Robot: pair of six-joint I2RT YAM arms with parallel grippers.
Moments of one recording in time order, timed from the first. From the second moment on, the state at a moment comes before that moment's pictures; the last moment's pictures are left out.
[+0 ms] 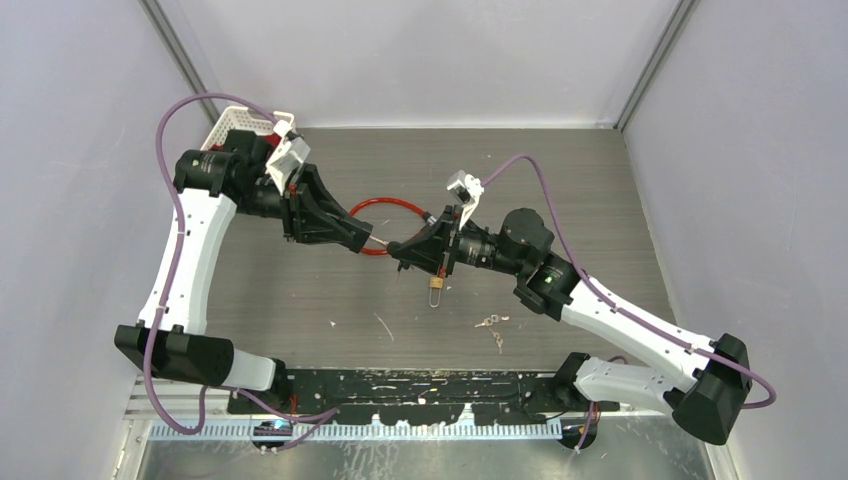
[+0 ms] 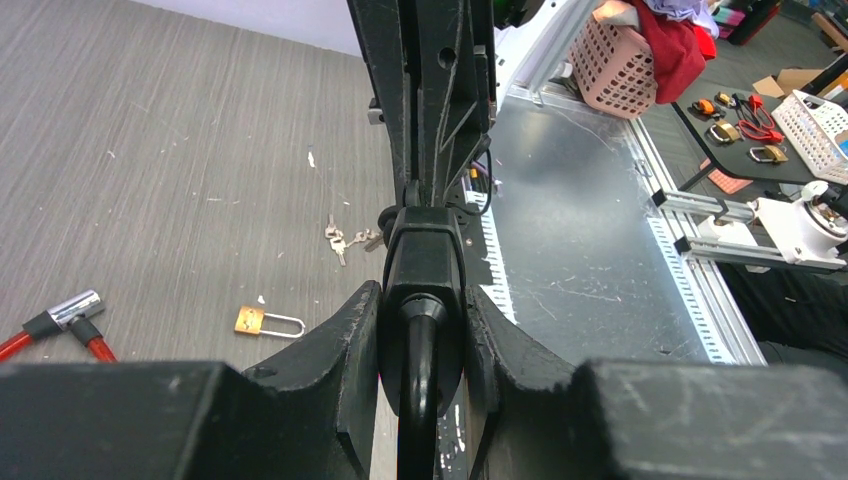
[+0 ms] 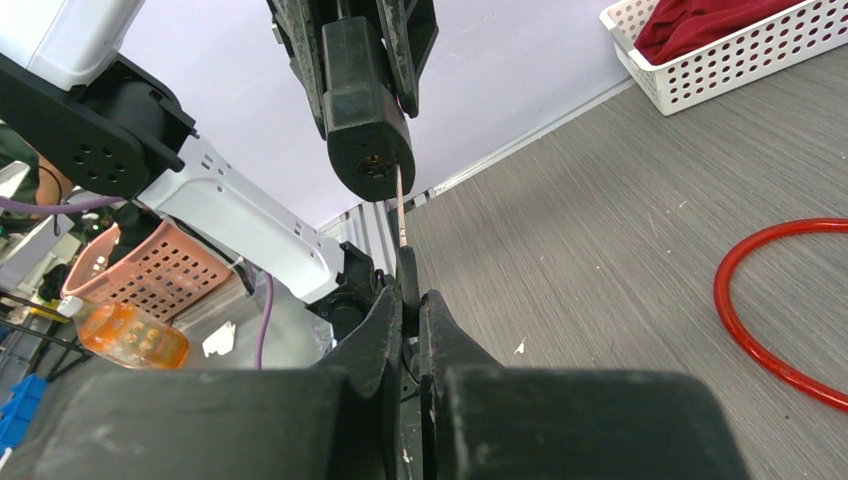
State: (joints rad) left arm -0.14 1.41 1.69 -1.59 1.50 1.02; right arm 0.85 1.05 0.87 0.27 -0.45 0.51
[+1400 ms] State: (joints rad) left arm 0.03 1.53 1.90 -1.23 1.19 0.58; right arm 0.80 1.05 0.93 0.02 -0.32 0.36
